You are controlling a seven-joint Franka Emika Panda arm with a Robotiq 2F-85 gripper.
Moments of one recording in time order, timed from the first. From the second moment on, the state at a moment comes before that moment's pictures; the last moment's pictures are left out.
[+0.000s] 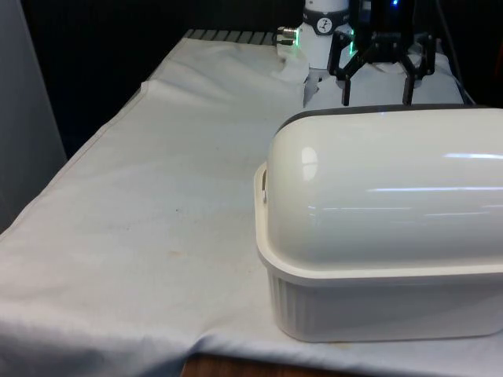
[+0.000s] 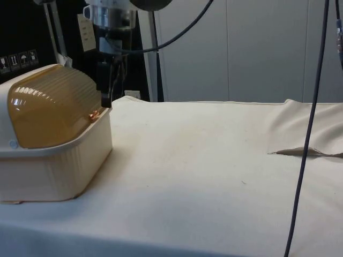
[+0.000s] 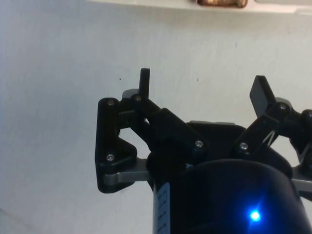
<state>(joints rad) 0.25 0.21 -0.09 -2.12 -0.04 2.57 0.00</state>
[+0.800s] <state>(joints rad) 0.24 0.27 -0.09 -2.15 -0.01 2.72 -0.01</state>
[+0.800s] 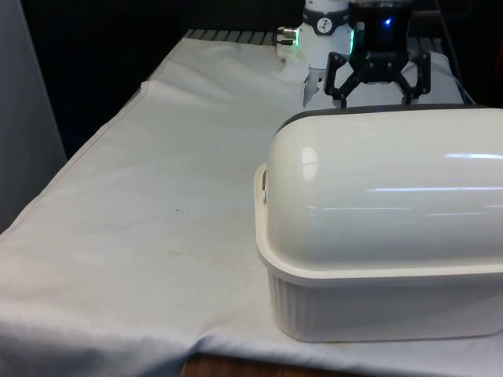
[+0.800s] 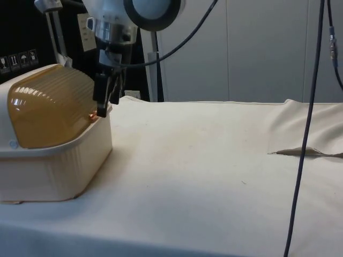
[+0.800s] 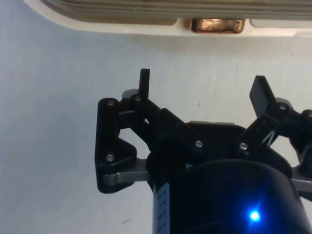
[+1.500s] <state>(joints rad) 0.22 0.31 -0.09 -2.15 0.02 2.80 -0.03</state>
